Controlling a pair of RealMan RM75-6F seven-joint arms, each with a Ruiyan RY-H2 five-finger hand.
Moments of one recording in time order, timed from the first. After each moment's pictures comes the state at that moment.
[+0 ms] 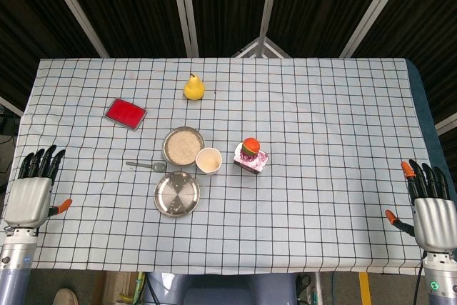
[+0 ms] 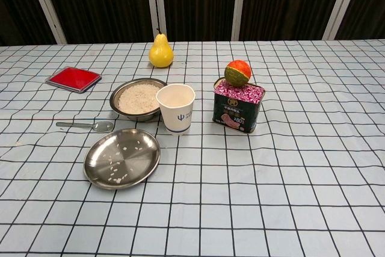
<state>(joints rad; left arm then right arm) -0.22 -1.22 -0.03 -1.75 1.32 1.50 0.41 0.05 -1.22 0.11 -1.53 -1.53 1.60 -0.09</state>
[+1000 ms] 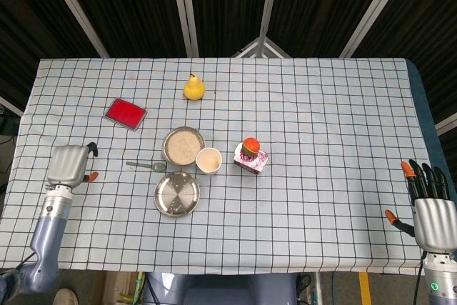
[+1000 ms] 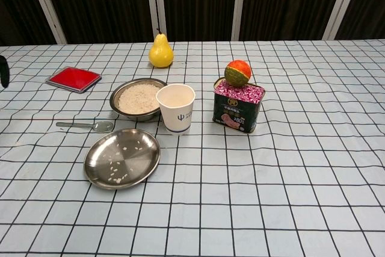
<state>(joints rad) -0.47 -1.39 -0.21 -1.54 1.01 1.16 0.59 0.05 -1.22 0.11 -1.52 -1.54 1.61 -0.08</state>
